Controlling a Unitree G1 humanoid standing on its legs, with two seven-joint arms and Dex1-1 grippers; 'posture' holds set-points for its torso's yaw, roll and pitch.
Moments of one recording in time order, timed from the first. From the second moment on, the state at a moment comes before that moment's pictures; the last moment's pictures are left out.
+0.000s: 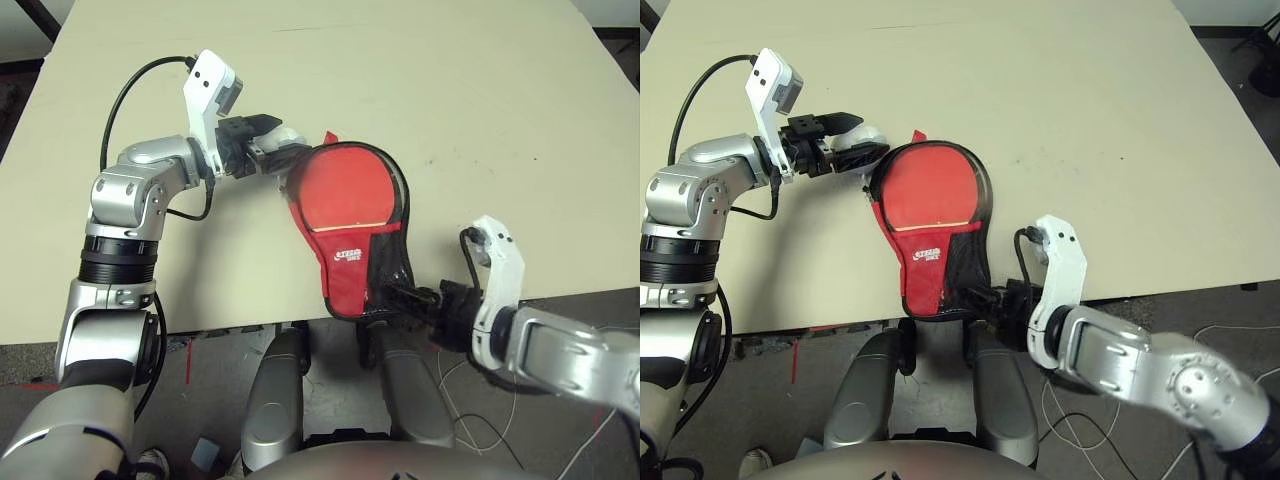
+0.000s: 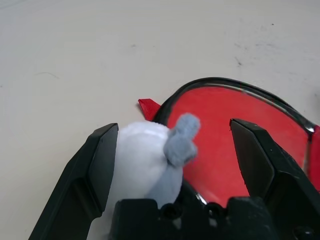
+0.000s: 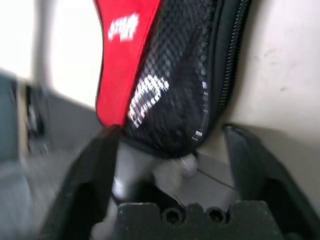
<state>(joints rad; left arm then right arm) -0.78 0.59 0.00 0.14 -0.43 0.66 -0.86 -0.19 -1.18 0.23 -0.60 1.98 0.80 -0.30</state>
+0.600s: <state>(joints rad) -0.87 0.65 0.01 0.30 -0.34 0.55 -0.90 -0.95 -0.90 0.42 -0.28 1.38 1.34 0.04</state>
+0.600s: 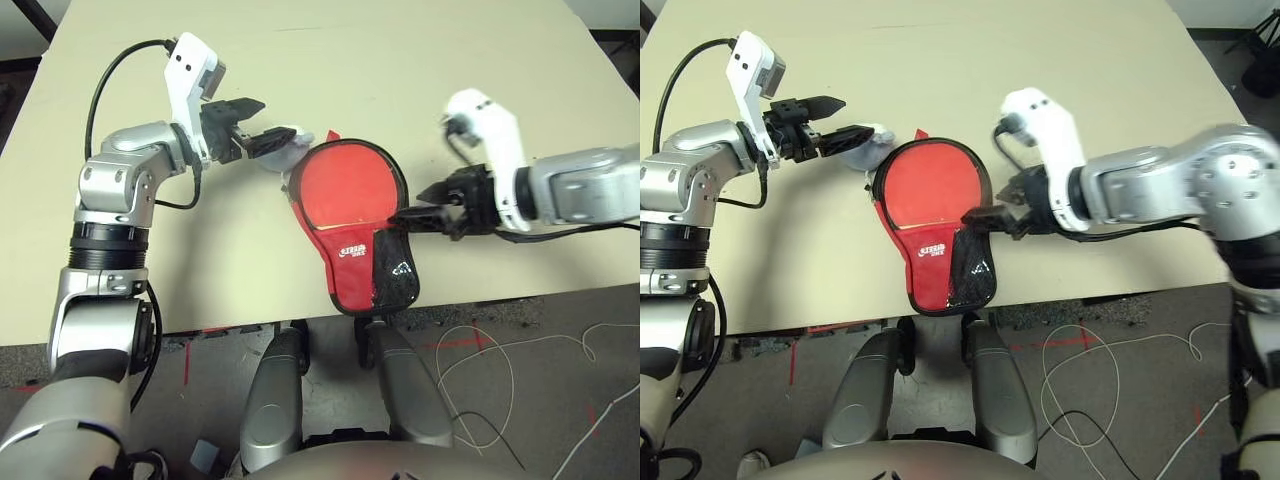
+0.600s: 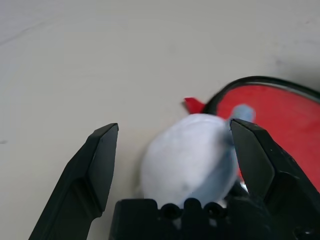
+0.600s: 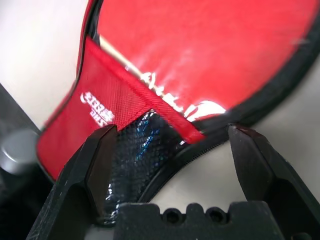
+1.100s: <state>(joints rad) -0.85 0.68 0.00 0.32 -0.31 0.55 -0.97 -0.99 -0.70 0.49 -0.31 0.82 1.26 0.37</state>
